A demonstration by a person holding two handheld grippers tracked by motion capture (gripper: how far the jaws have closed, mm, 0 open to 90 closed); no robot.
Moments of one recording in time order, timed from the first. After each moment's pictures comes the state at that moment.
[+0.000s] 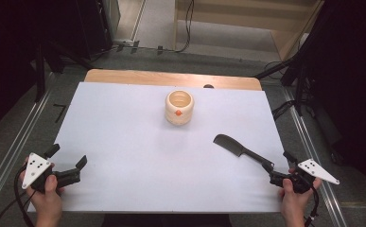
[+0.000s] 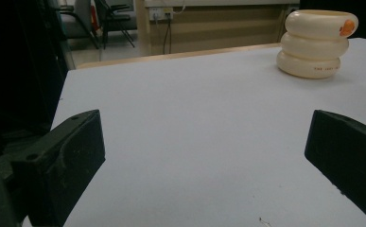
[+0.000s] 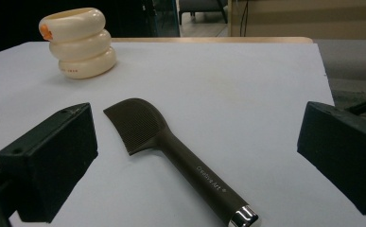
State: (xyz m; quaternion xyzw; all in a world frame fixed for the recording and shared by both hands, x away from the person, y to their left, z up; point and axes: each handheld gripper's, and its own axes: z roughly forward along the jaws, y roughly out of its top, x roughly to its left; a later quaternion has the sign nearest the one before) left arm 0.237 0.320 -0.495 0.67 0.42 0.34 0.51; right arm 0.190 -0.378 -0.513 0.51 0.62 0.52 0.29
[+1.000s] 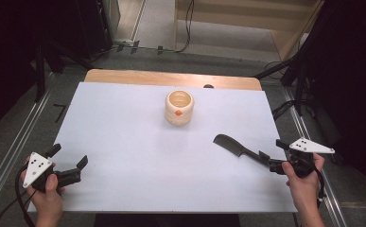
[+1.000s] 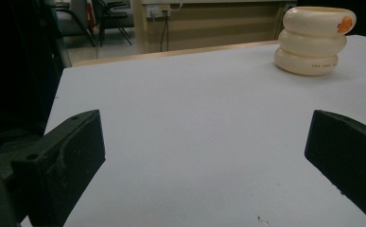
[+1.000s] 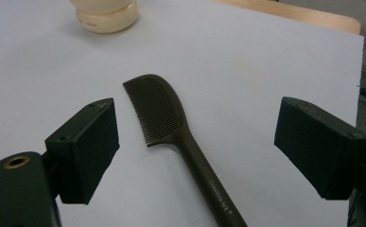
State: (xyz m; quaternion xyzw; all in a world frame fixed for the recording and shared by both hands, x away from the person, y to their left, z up) left arm 0.239 0.319 -0.495 0.67 0.42 0.33 0.51; right arm 0.225 -0.365 -0.452 0.48 0.74 0.41 0.22
